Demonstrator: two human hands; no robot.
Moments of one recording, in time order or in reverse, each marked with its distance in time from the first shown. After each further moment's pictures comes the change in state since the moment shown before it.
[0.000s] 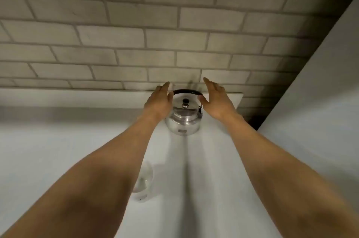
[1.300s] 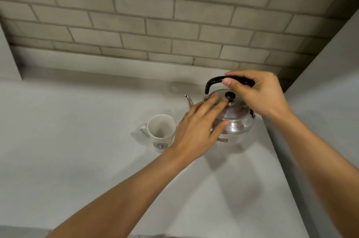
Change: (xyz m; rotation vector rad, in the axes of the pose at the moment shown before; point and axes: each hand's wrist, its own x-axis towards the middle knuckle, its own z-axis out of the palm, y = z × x) left_hand -0.239 0.046 0.000 -0.033 0.121 0.402; right_hand -0.153 -0.052 -0.066 0.395 0.186 -0.215
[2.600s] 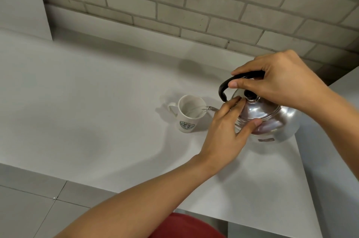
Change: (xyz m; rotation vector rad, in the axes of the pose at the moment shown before) left_hand -0.048 0.005 0.013 -0.585 0.170 -0.323; right_hand -0.001 -0.101 0.031 -0.467 -0.430 -0.369
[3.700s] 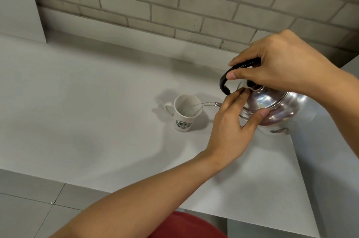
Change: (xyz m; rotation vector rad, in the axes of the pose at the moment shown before) left_hand 0.005 0.024 0.012 -0.179 0.052 -0.026; right_hand 0.011 -0.015 -0.029 -0.094 -0.084 0.069
